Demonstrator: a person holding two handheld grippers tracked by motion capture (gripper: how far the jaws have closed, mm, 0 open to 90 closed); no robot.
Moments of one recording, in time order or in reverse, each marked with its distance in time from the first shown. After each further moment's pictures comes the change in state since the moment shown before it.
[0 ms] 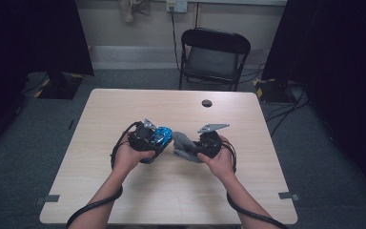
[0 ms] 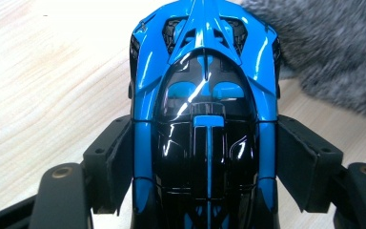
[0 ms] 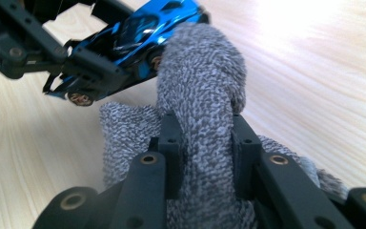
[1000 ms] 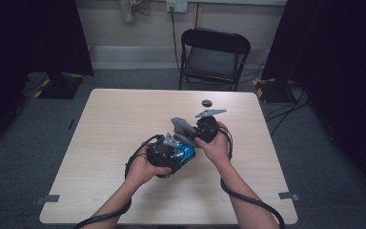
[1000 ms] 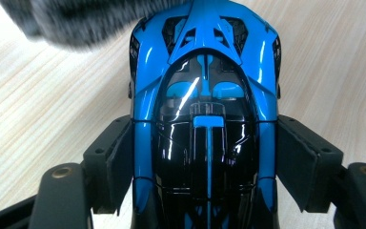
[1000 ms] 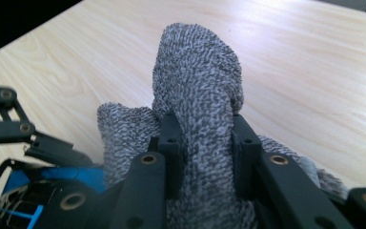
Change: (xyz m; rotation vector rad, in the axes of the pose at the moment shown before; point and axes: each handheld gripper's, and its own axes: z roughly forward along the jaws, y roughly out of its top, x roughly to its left) left arm -0.066 0.006 0.008 -0.010 -0.157 0.172; right arm -0.014 0.039 0.011 -0.006 -0.102 0.002
